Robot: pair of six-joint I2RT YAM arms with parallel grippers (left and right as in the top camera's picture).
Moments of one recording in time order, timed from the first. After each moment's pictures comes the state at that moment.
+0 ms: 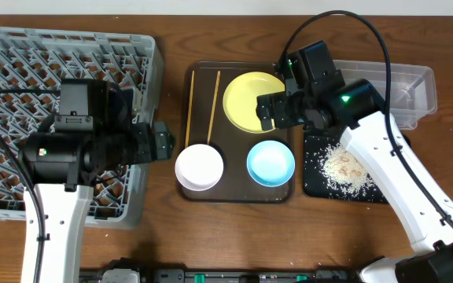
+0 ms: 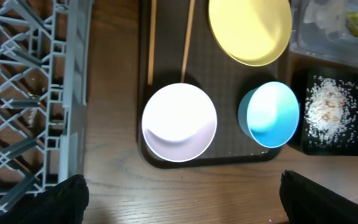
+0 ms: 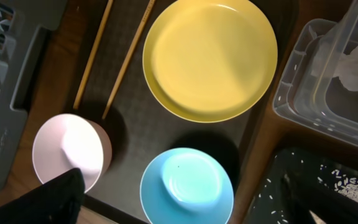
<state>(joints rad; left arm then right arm) -0.04 1.21 1.38 -1.29 0.30 -0.19 0.47 1.61 1.52 -0.96 -0.09 0.26</state>
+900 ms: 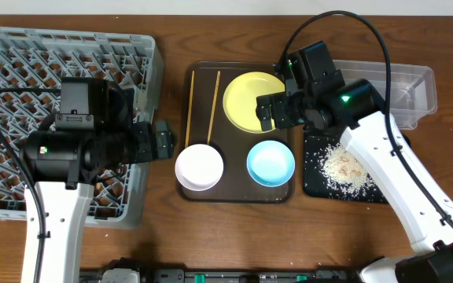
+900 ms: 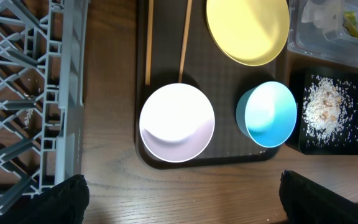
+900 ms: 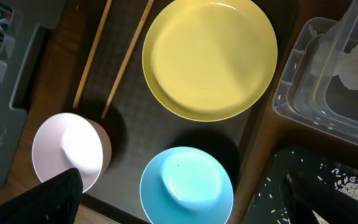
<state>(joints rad) -0.04 1.22 1.38 -1.28 0.31 -0.19 0.47 1.61 1.52 -0.96 -0.09 0.26</state>
